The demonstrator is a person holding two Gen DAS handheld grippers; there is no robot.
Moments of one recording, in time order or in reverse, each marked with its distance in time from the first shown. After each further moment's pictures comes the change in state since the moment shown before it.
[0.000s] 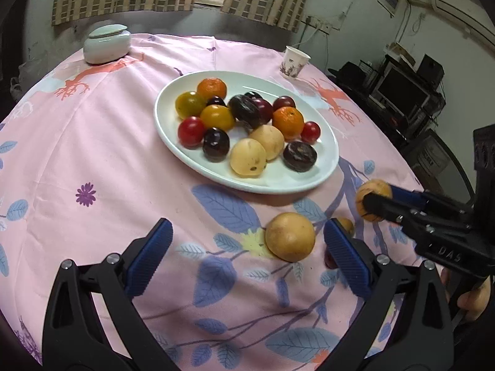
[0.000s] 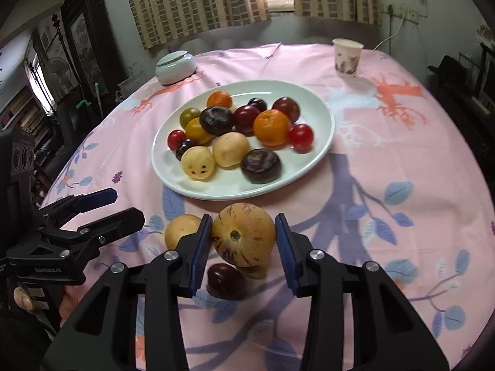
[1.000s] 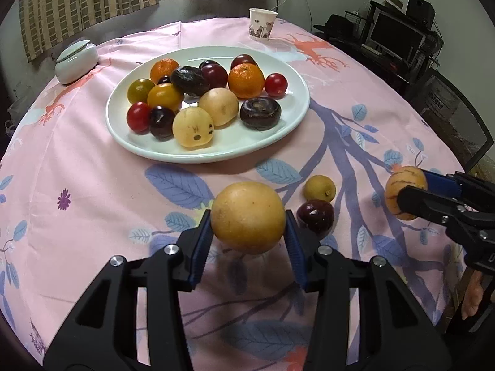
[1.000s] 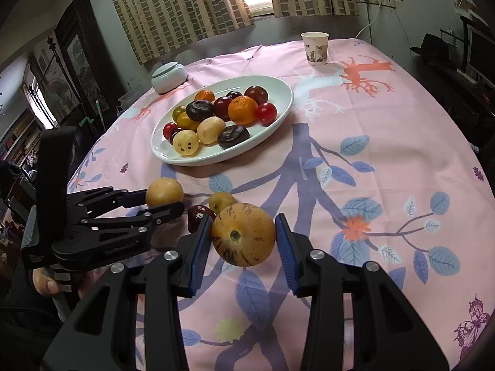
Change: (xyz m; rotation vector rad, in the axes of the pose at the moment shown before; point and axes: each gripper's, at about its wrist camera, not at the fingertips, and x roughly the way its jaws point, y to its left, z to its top) left arm 0.022 -0.056 -0.013 0.173 0.117 0.090; right arm -0.030 -0.037 -0.043 0.100 0.004 0.088
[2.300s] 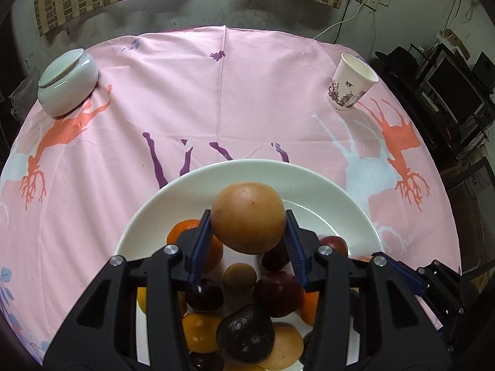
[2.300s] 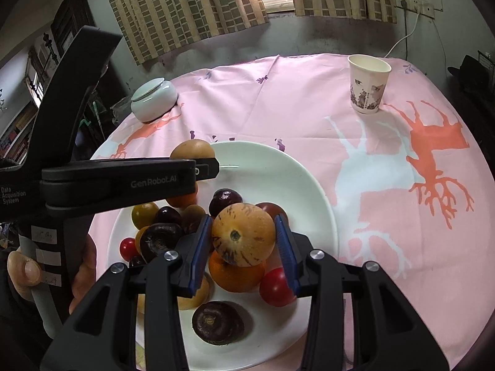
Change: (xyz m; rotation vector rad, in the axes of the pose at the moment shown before) left arm 0.113 0.083 0.222 -0.213 0.083 0.075; right arm 0.139 -0.008 0.177 -0.054 0.032 0.034
